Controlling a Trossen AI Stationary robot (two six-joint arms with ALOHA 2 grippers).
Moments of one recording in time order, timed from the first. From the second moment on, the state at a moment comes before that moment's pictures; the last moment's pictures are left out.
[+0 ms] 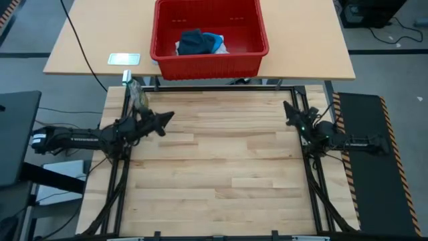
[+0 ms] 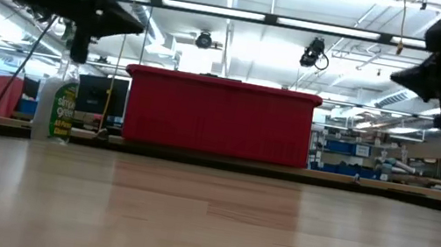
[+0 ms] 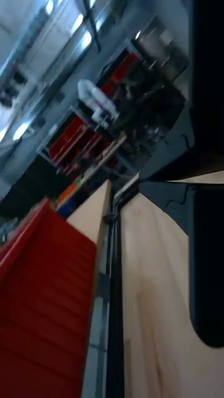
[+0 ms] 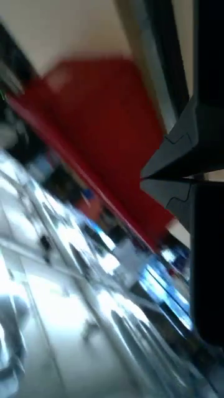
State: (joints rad) left arm 0.16 0.68 0.24 0.49 -0.43 -0.70; right arm -0.11 0.11 0.01 0.37 0.88 0.60
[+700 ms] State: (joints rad) left arm 0.56 0.94 0.49 0.36 0.16 -0.85; right arm -0.20 0.19 0.01 0.30 0.68 0.73
